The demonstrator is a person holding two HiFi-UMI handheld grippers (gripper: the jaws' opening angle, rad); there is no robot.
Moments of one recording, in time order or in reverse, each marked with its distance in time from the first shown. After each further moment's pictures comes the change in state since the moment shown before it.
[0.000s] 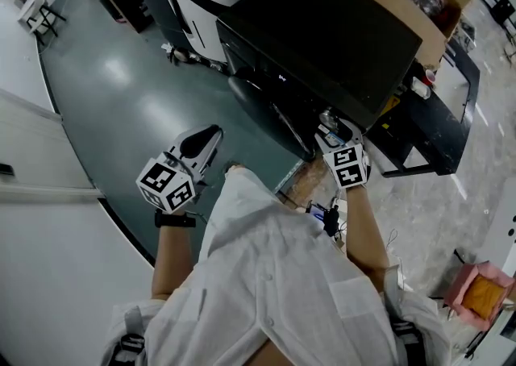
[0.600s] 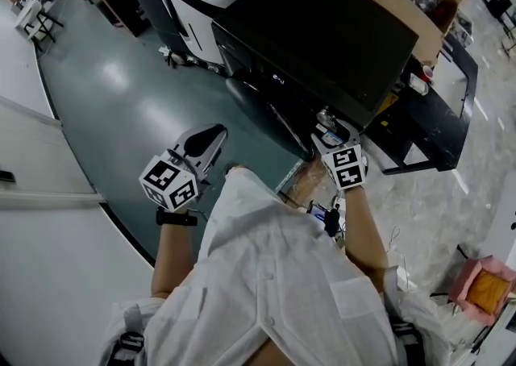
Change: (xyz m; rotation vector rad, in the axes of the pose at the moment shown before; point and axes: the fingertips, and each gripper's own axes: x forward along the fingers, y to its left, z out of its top) left arm 0.016 -0.010 0.001 0.020 0.019 -0.050; right arm -0.002 0.005 0.001 0.058 -0.038 0.025
